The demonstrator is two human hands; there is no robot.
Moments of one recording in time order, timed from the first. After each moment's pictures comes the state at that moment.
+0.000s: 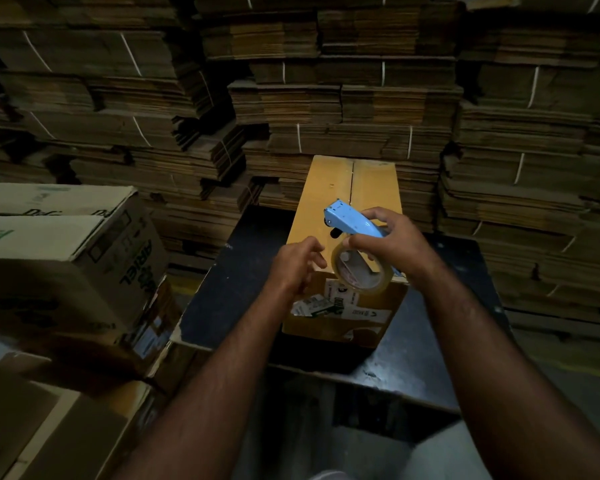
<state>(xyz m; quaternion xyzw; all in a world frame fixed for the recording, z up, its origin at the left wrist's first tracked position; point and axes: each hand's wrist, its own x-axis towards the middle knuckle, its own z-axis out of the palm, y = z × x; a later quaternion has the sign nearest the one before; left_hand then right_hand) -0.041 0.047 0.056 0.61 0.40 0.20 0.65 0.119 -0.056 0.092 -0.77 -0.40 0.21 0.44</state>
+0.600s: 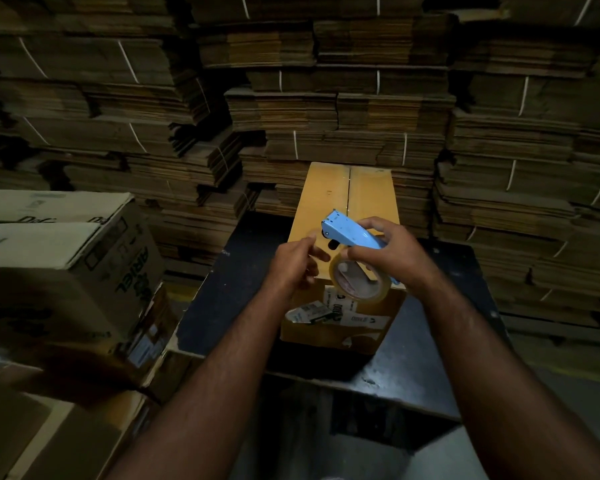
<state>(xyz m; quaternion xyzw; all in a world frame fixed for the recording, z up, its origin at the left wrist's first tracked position) -0.032 0.058 0.062 0.63 0.41 0.21 0.63 0.118 -0.059 0.090 -0.78 -0.41 0.21 0.42</state>
